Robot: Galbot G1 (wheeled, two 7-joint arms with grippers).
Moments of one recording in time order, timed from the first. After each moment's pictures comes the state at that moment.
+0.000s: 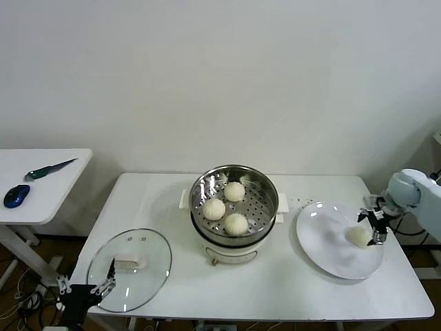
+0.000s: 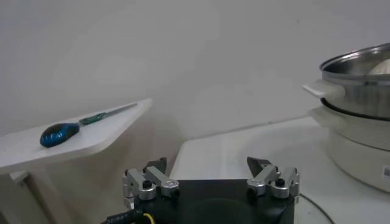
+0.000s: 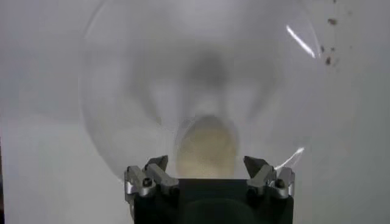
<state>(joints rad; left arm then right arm) 1.86 -1.44 -0.81 -2.19 -0.04 0.09 0.02 -0.02 0.57 -0.80 0.99 -0.15 -0.05 -1.11</state>
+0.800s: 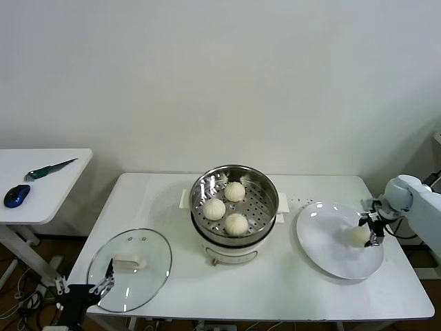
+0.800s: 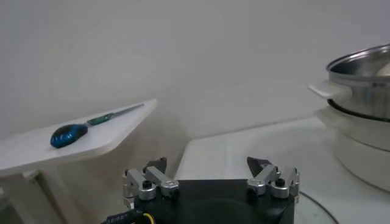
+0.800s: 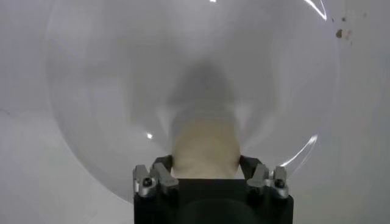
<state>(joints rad) 1.87 -1.45 -0.81 -2.21 -0.02 0.11 0.00 -0.08 0.66 -0.70 0.86 -0.21 -0.04 -1.12</state>
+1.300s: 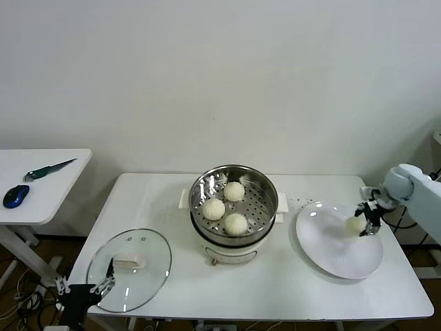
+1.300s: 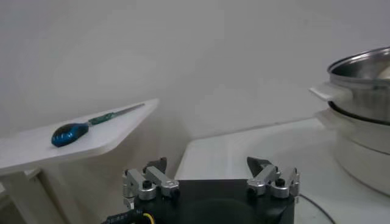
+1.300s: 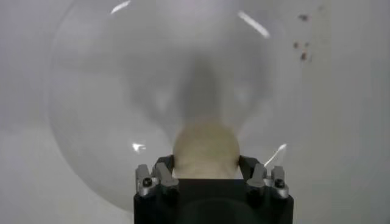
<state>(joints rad) 1.87 -1.45 -0.79 -2.22 -0.03 0.12 -0.02 0.13 0.66 -0.89 0.90 -0.03 -0.07 -1.12</state>
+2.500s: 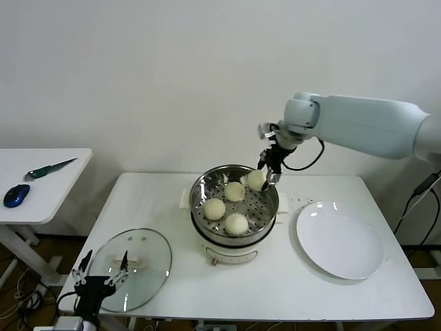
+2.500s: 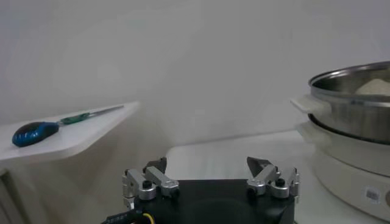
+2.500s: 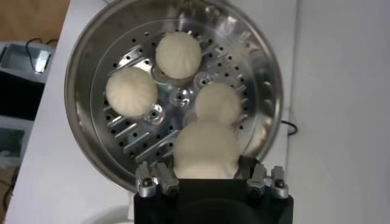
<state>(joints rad) 1.80 -1.42 -0.73 -2.17 -0.07 0.10 -0.02 0.81 1.13 -1.72 1.18 0.82 -0.31 -0.96</state>
